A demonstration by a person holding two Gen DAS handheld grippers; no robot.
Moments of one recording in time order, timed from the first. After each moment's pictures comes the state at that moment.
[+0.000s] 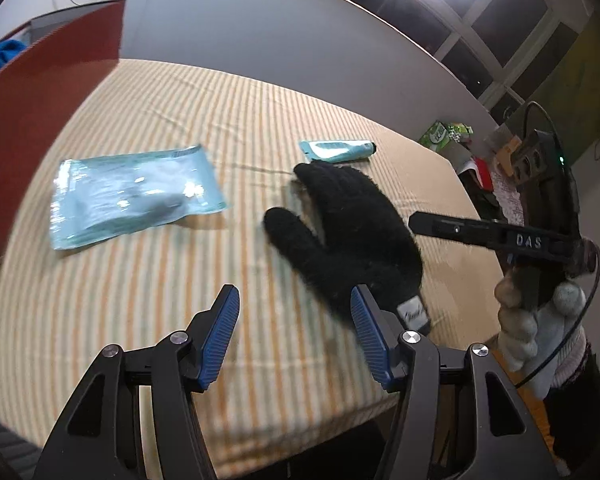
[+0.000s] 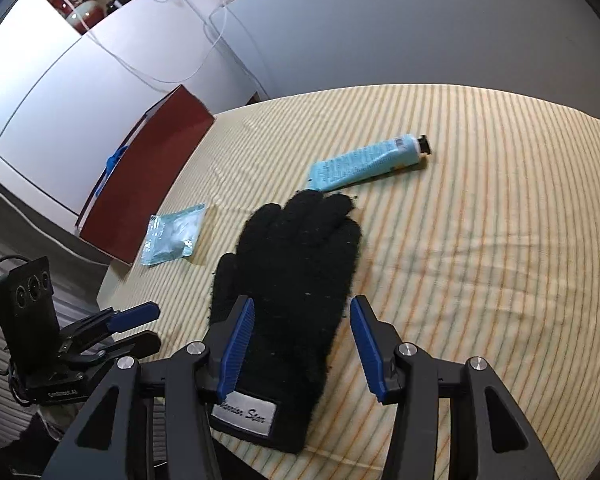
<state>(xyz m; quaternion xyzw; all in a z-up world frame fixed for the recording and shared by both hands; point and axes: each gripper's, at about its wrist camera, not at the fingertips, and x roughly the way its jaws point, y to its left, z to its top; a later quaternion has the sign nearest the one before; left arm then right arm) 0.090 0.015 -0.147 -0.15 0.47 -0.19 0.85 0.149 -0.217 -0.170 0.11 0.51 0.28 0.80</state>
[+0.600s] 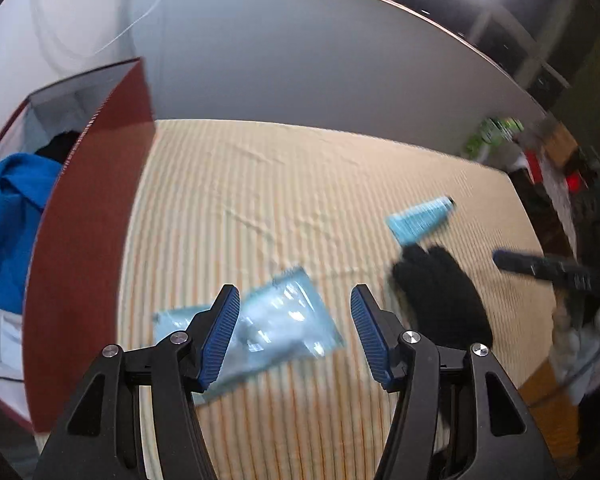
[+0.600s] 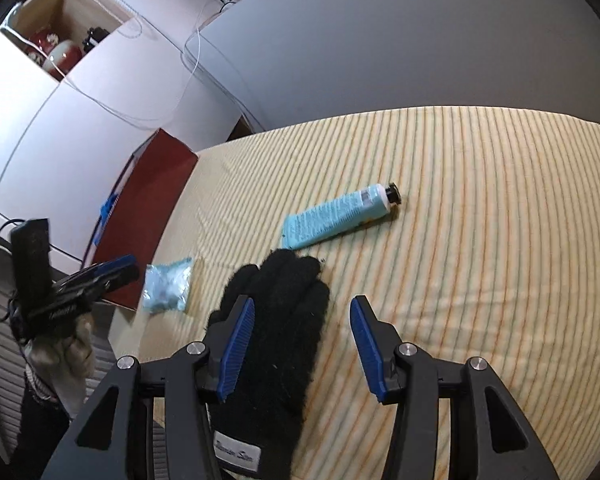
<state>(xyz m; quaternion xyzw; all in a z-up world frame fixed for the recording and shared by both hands) 0.194 0.072 -0.109 -0.07 0.50 -0.12 0.85 0.197 -0.236 -0.157 0.15 0.51 0.28 0.80</state>
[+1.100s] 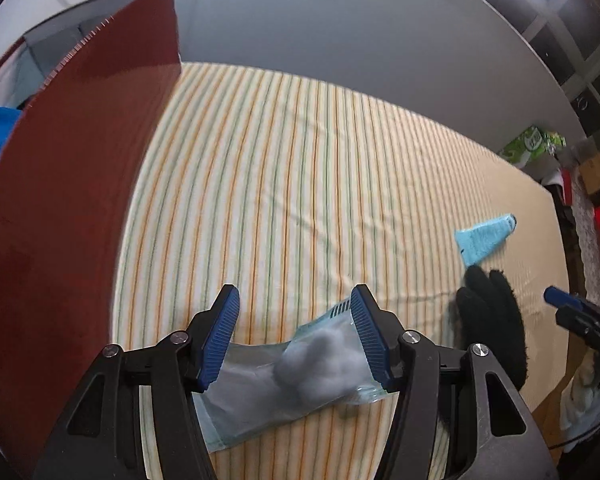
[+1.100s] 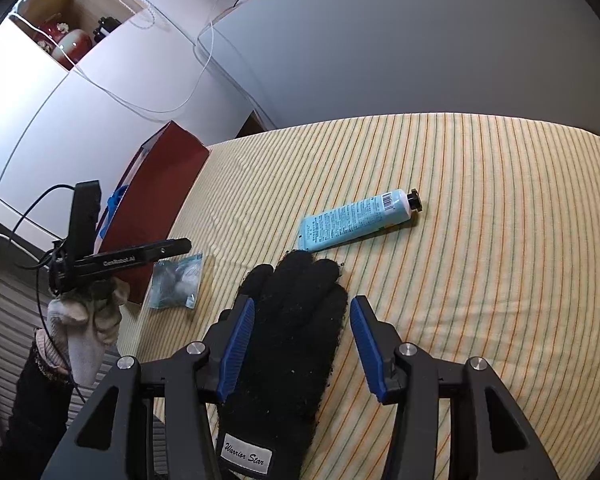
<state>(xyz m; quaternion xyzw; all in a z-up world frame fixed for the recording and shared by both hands) 0.240 0.085 -0.156 -0.10 0.58 -0.08 0.81 0.196 -0.222 -0.153 0.14 0.51 0.29 0.80</state>
